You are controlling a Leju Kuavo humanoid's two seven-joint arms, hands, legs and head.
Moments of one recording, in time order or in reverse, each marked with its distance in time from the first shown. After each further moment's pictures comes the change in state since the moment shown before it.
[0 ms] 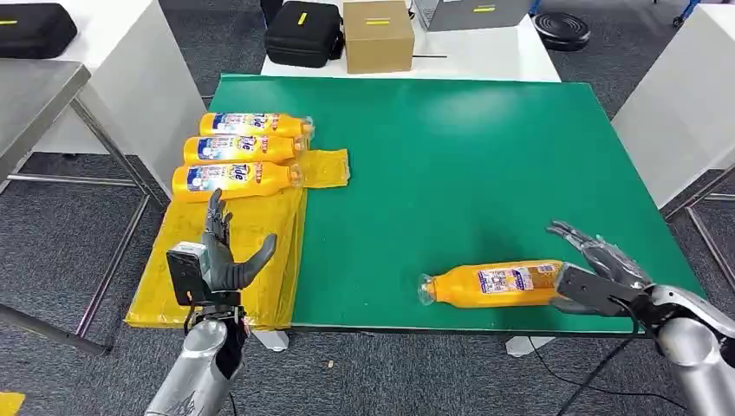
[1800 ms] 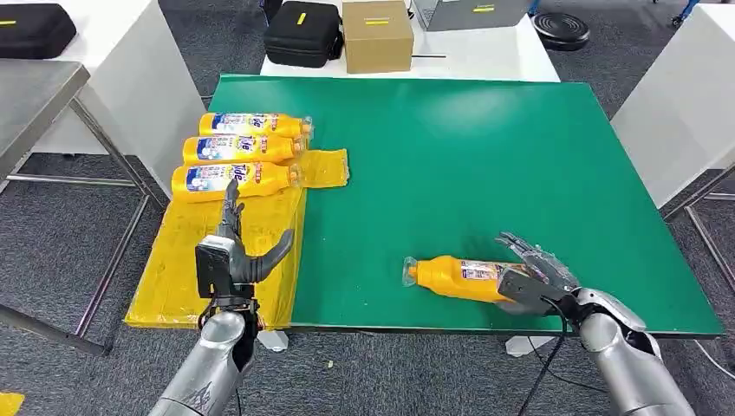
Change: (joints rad) left arm -0.060 -0.019 -0.064 0.078 -0.069 0.106 -0.034; right arm -0.167 0.182 0.186 0.365 0.095 -0.224 -0.093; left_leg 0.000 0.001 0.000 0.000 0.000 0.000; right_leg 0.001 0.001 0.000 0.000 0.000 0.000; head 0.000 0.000
